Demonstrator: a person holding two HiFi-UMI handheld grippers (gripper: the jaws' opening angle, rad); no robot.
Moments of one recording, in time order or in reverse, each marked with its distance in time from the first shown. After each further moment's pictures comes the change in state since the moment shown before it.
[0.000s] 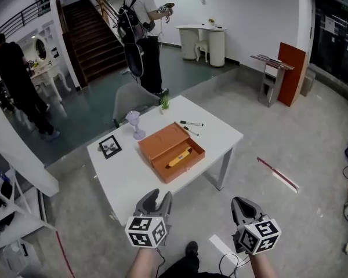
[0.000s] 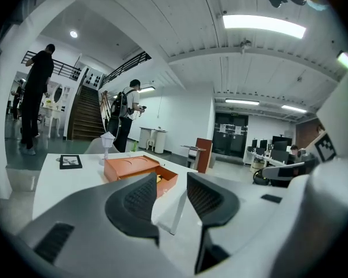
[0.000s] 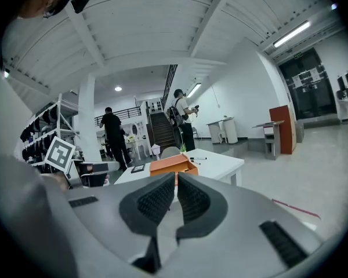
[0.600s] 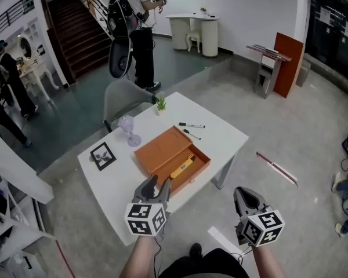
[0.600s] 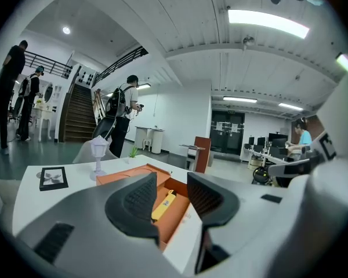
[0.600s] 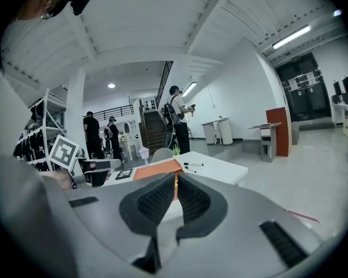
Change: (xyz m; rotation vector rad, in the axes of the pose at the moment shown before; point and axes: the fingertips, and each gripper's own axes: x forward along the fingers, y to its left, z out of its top) left arm 0.115 0.077 0.045 0.035 0.018 -0.051; right arm 0.112 -0.020 0.039 0.014 0.003 -0.063
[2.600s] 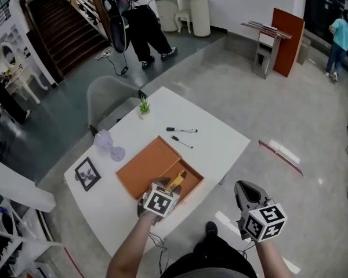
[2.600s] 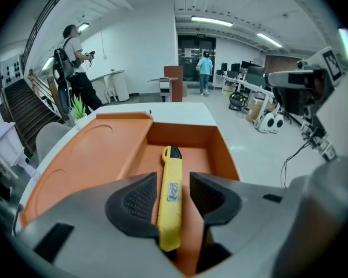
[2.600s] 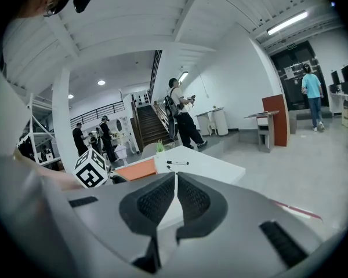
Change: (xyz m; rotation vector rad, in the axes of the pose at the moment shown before) left arm 0.204 0.009 -0.124 0.392 0.699 -0.206; right arm 0.115 -0.111 0.007 0.054 0.089 -0.024
